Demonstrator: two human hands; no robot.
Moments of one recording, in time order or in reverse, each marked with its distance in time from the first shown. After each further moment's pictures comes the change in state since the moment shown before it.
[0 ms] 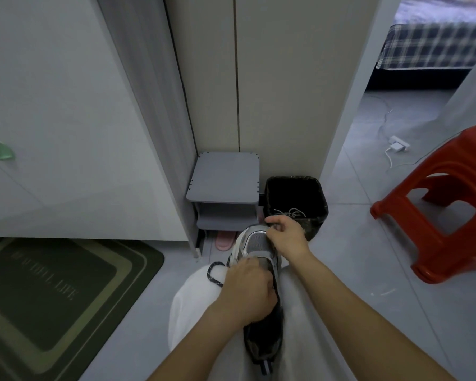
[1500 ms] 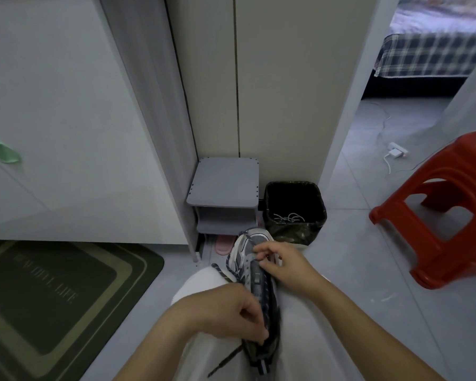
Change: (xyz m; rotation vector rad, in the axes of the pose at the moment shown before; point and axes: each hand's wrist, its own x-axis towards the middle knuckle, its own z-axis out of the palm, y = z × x) left_hand -0.042 -0.019 -0.058 -0.555 -0.507 0.161; right_hand -0.043 0.017 -0.021 -0.216 -0.337 -0.399
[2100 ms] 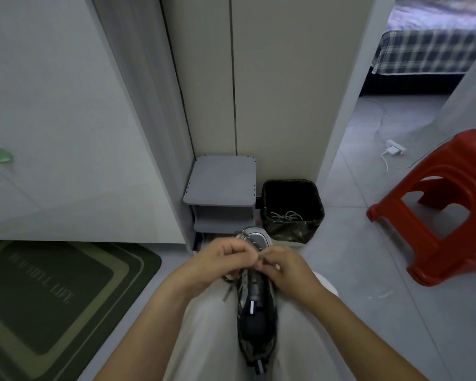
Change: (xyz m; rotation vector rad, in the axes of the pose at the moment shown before) left_hand 0.024 -0.007 -0.028 -0.663 0.341 0.181; right_hand -0.009 0.004 0.004 -0.200 0.095 -0.124
